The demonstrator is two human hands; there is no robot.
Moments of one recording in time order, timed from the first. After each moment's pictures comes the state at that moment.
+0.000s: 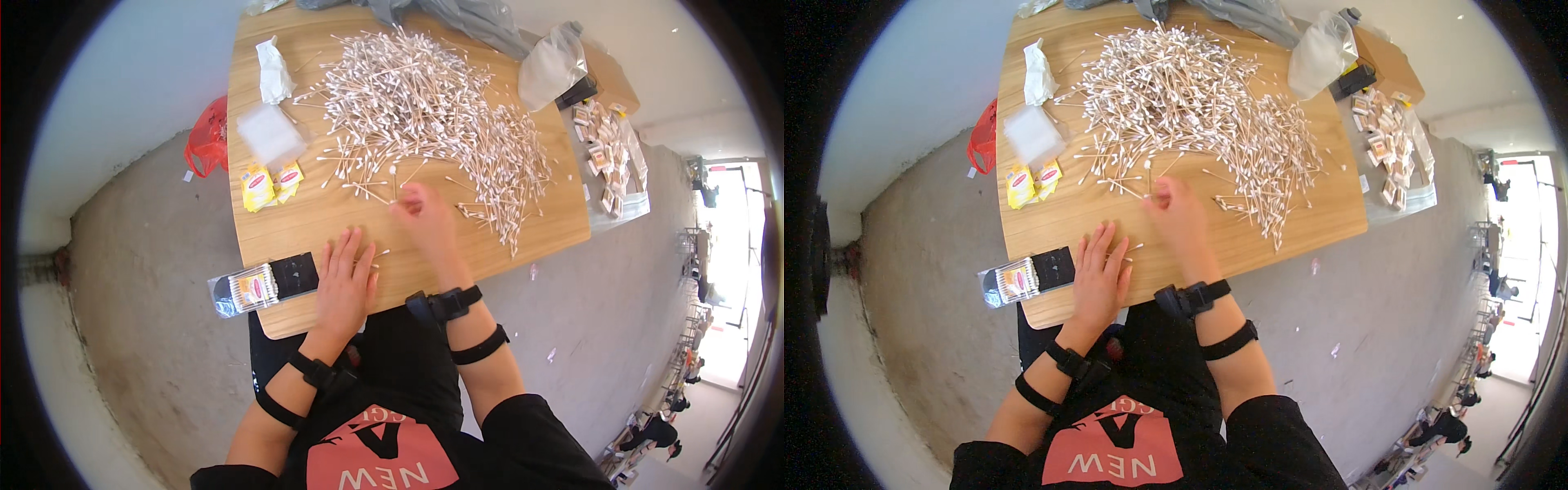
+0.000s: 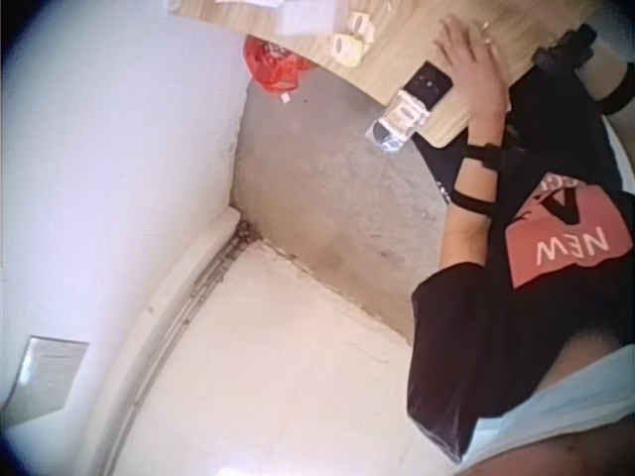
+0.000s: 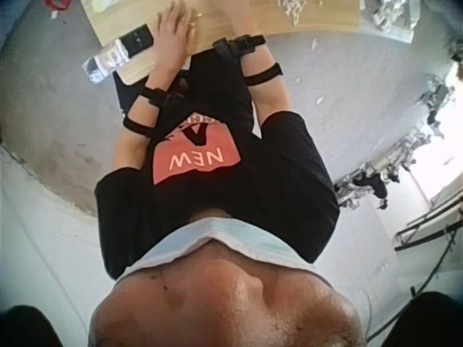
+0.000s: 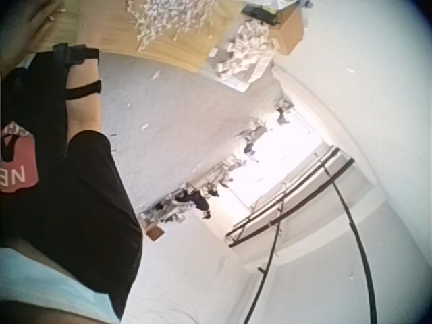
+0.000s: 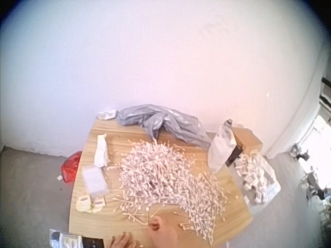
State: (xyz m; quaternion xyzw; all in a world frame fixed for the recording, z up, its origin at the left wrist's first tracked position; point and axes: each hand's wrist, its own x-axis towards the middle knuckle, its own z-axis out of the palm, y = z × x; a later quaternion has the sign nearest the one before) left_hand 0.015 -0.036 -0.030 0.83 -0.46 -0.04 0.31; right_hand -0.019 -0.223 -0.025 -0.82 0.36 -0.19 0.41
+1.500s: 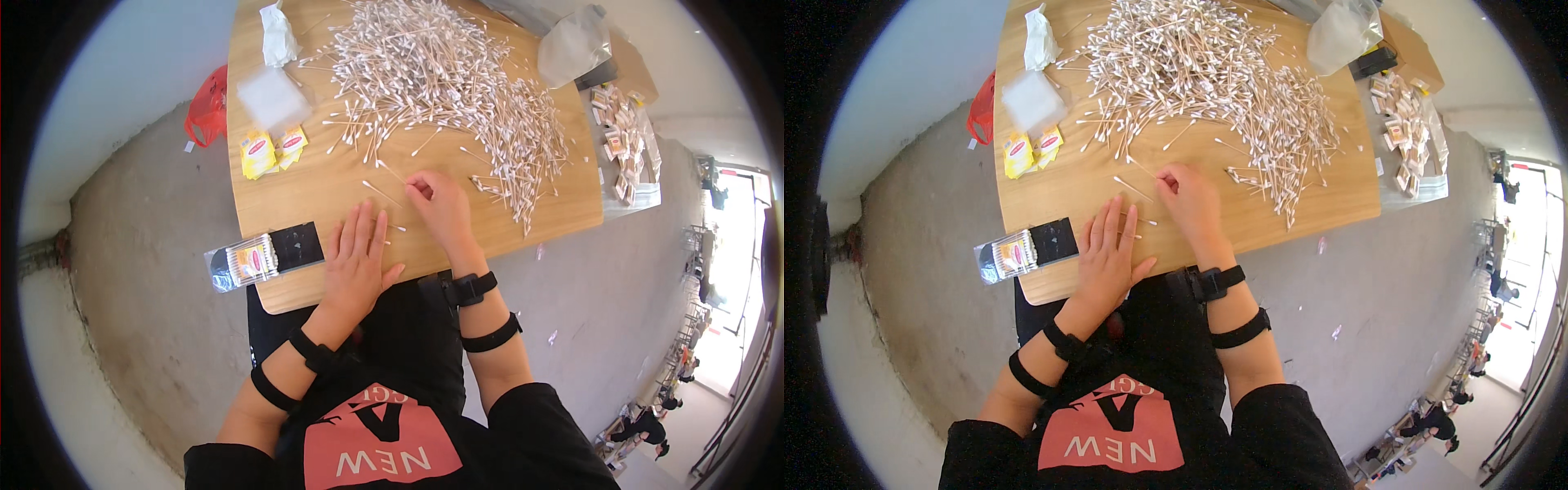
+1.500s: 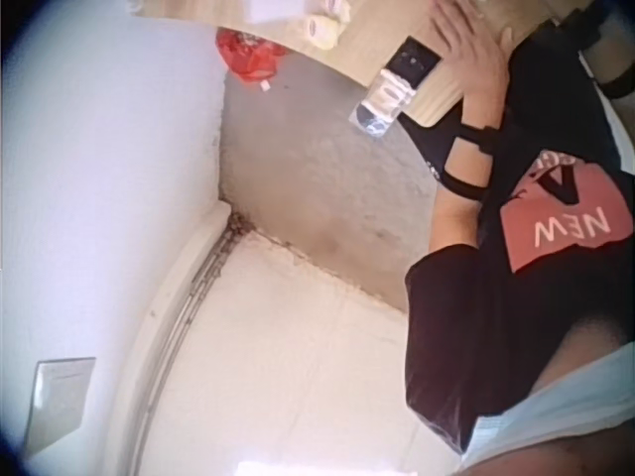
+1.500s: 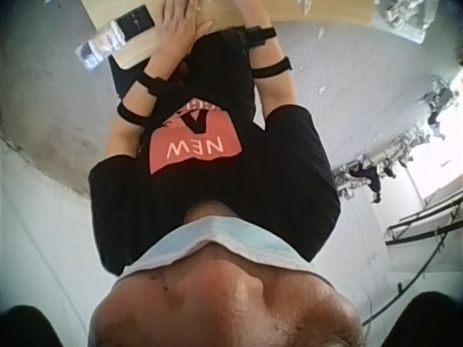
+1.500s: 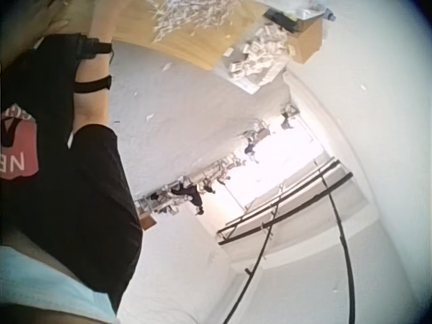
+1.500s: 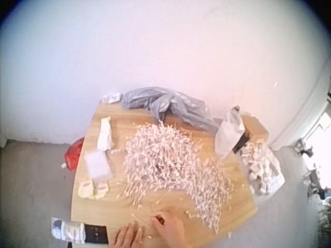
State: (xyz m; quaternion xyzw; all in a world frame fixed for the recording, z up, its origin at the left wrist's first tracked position) left_hand 0.006 -0.035 -0.025 0.84 -0.49 -0.07 0.22; right_hand -0.032 -0.217 -0.024 -0.84 0.32 -0.13 0.42
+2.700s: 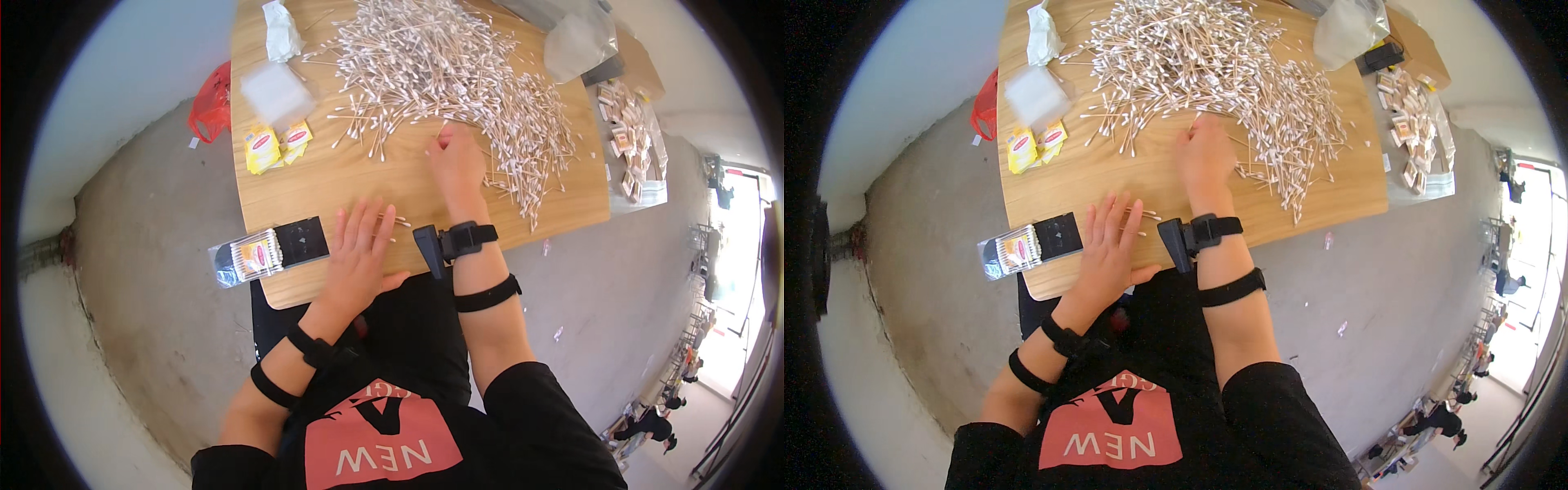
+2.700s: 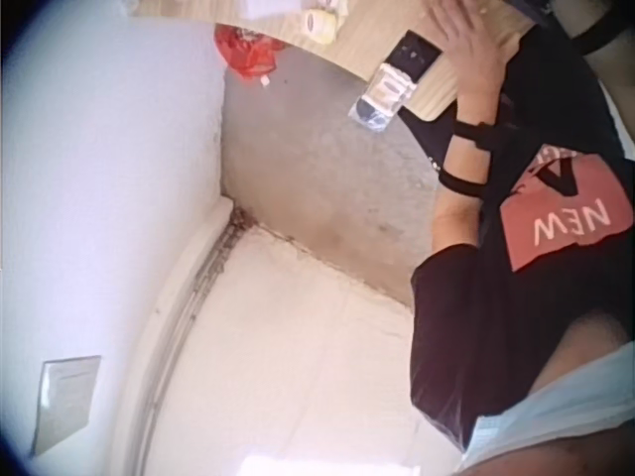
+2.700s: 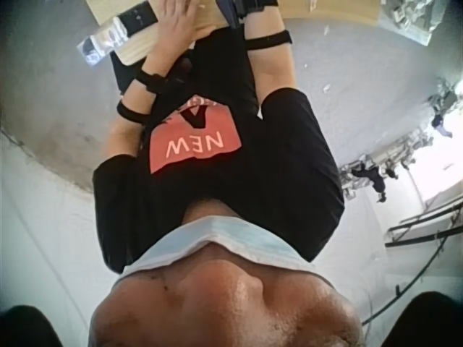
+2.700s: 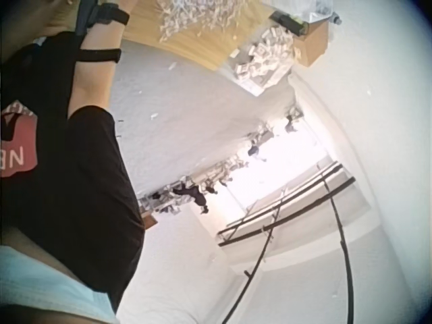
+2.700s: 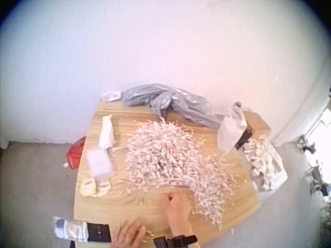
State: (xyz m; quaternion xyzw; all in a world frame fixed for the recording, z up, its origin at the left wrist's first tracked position) left_hand 0.014 -0.034 -0.019 0.81 -0.52 -0.09 0.26; right_hand 0.009 -0.256 -0.030 -0.86 0.44 -0.14 0.21
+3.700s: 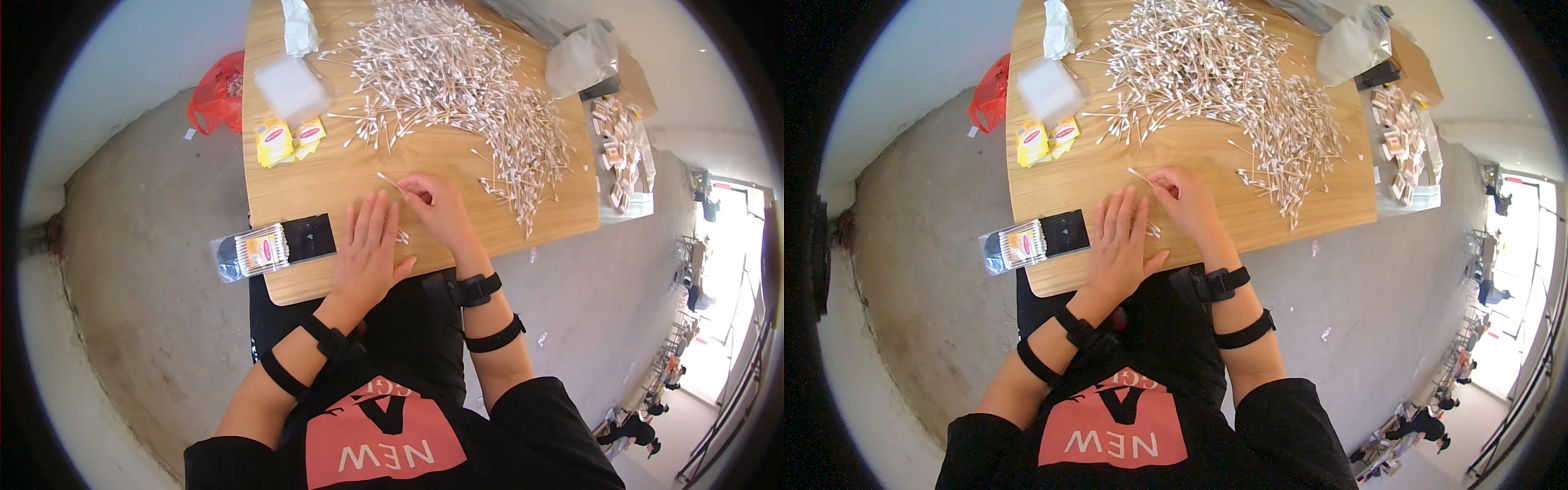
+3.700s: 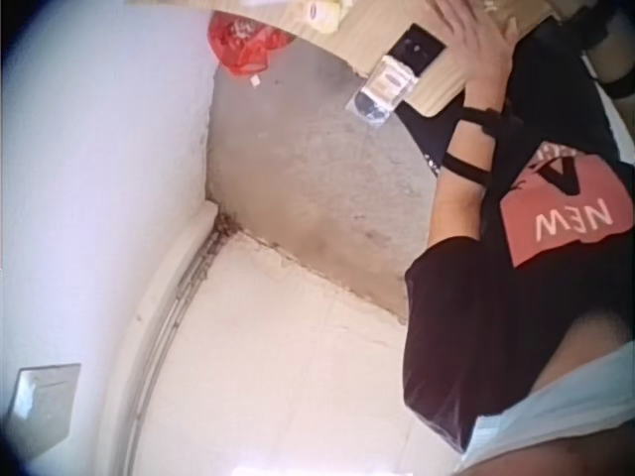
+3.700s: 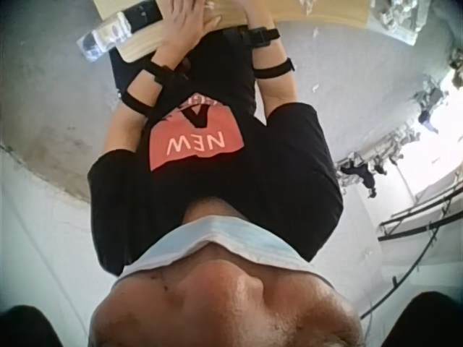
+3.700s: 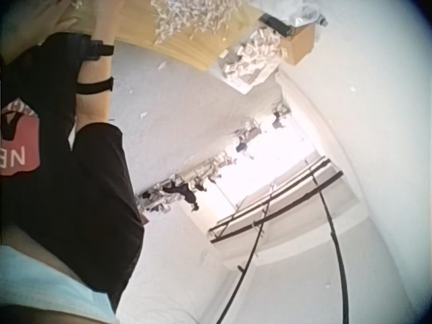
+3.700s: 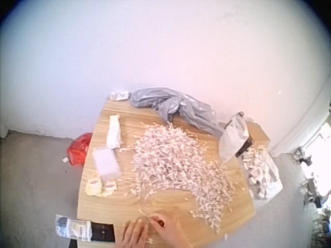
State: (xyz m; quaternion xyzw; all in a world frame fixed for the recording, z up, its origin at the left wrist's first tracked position) left_hand 0.012 -0.037 -0.026 0.84 -0.49 -0.07 0.24; right_hand -0.026 -0.210 -0.027 -0.83 0.24 -0.06 0.50
